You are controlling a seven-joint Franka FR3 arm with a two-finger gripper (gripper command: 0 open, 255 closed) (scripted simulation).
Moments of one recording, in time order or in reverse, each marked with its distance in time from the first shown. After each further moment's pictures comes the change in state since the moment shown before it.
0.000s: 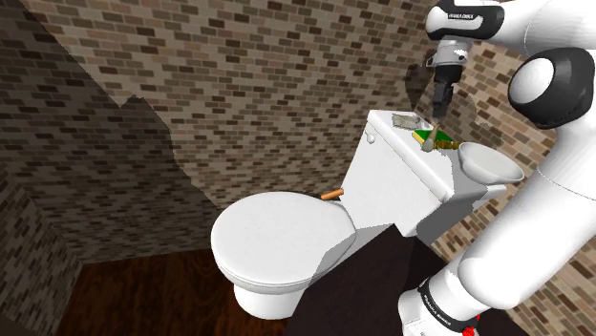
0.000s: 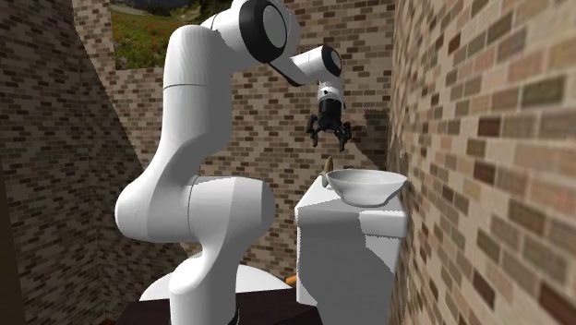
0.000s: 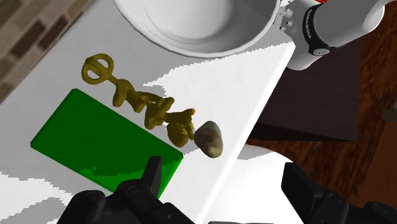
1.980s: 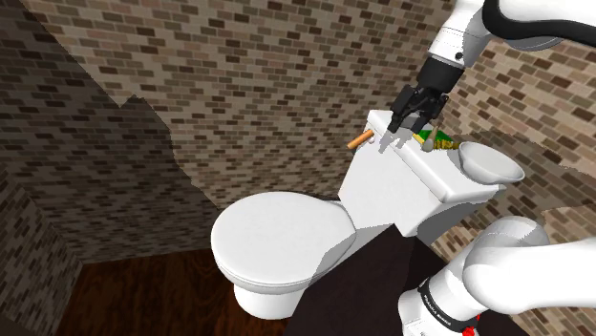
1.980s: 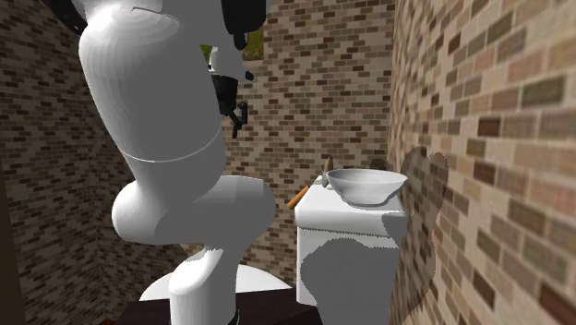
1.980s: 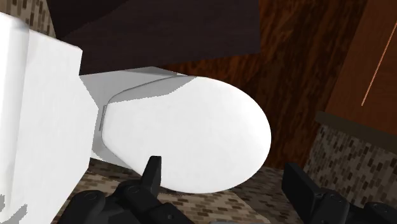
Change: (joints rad) arm 0.102 -0.896 0.560 -0.743 0.182 0.271 1.033
